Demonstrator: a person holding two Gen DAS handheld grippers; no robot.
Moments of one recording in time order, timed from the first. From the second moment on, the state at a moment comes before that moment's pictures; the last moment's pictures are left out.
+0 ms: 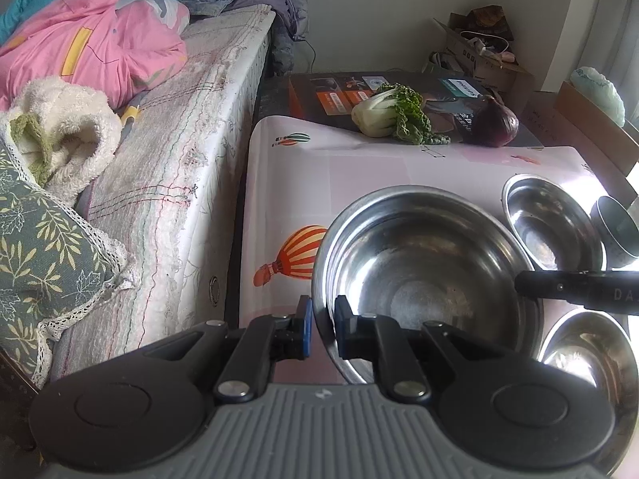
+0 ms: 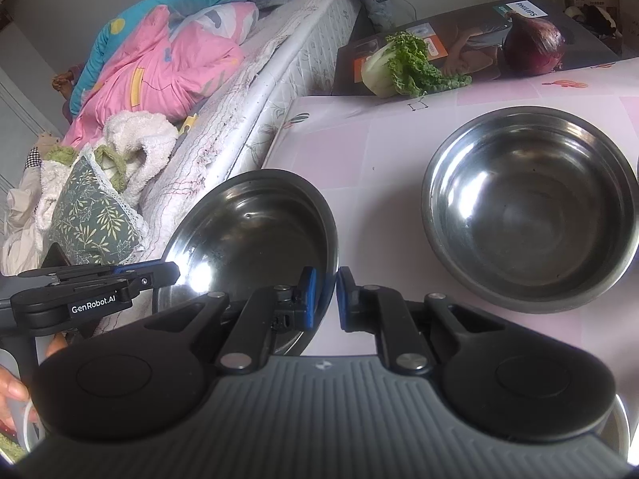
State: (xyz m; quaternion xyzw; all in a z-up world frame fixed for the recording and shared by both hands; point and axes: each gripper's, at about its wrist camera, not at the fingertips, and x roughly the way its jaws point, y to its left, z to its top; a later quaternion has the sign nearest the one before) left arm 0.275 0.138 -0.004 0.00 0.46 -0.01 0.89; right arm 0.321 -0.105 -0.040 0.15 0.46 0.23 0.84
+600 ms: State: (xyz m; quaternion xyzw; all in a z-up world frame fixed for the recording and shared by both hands) left arm 0.268 0.090 0.023 0.01 0.46 -0.03 0.89; right arm 0.298 -0.163 -0.016 0.19 0.43 0.22 0.85
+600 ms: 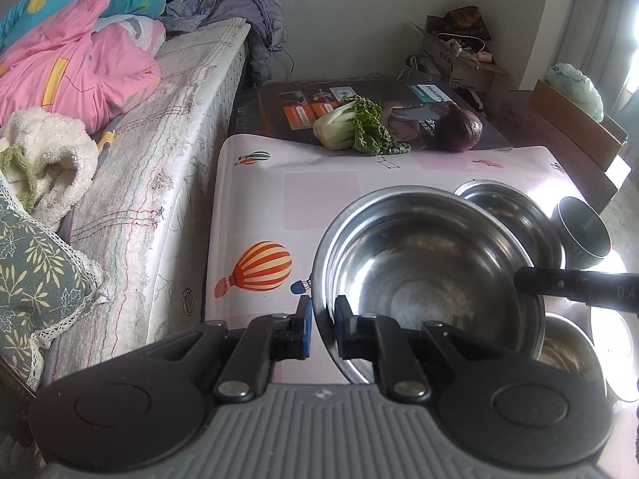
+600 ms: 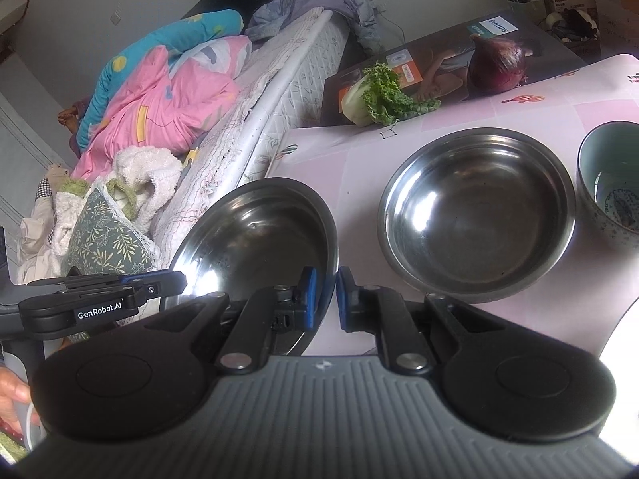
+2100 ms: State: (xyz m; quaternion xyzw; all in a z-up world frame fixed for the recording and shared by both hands) left arm 0.387 -0.055 -0.030 0.04 0.51 -0.10 0.86; right arm 0.391 -0.303 -0.062 0.18 0.45 0.11 0.87
